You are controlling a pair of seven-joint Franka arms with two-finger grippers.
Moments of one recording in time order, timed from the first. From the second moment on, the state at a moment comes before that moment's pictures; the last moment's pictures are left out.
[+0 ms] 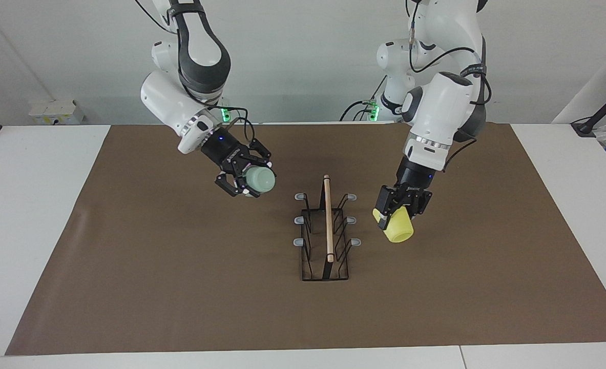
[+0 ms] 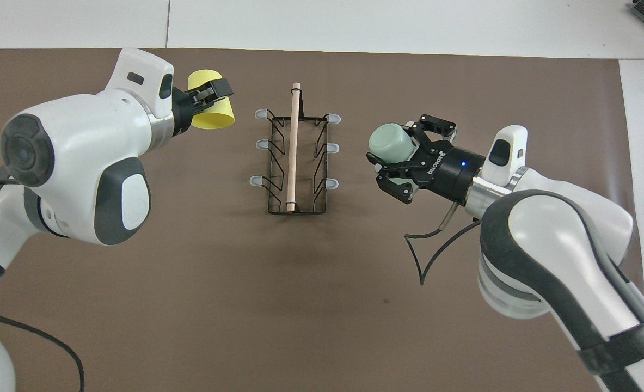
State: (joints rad) left arm 0.08 0.21 -0.45 -1.81 -0.18 2.59 -0.50; right arm 0.27 0.00 0.13 -2.10 1.52 2.68 -1.71
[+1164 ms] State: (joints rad) left arm 0.17 0.13 -0.45 -1.92 -1.13 2.55 0.36; right arm 0.37 0.04 0.13 -2.15 2.45 2.58 -2.50
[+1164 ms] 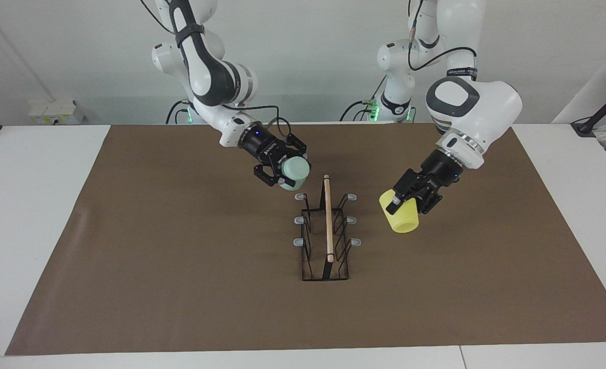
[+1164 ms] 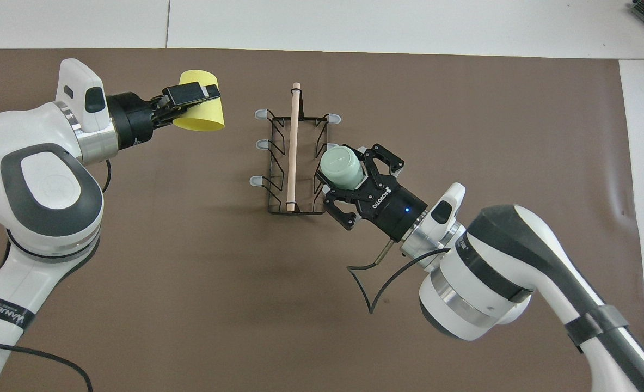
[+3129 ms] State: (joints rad) left arm -0.04 0.16 -0.69 -2.11 -1.40 3.47 0.63; right arm 0.35 0.25 0.12 -2.20 2.57 2.21 -2.71
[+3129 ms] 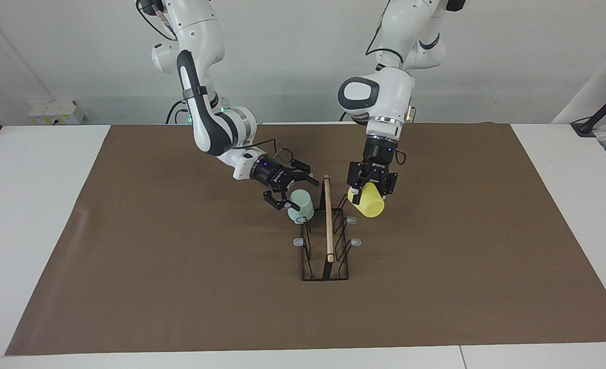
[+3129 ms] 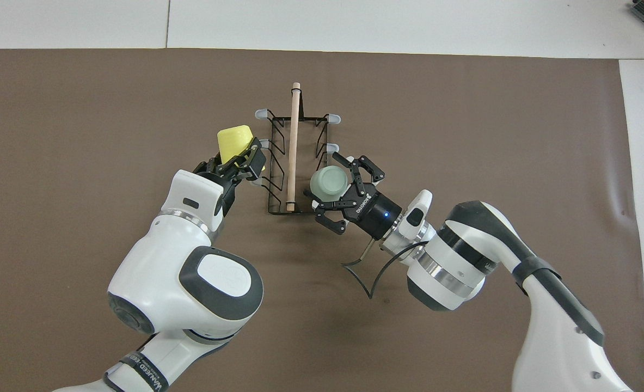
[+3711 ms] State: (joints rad) left arm -0.05 0.17 -0.71 -2.17 -1.40 3.48 0.64; right arm 0.34 0.24 0.12 -2.17 2.57 2.44 -2.71
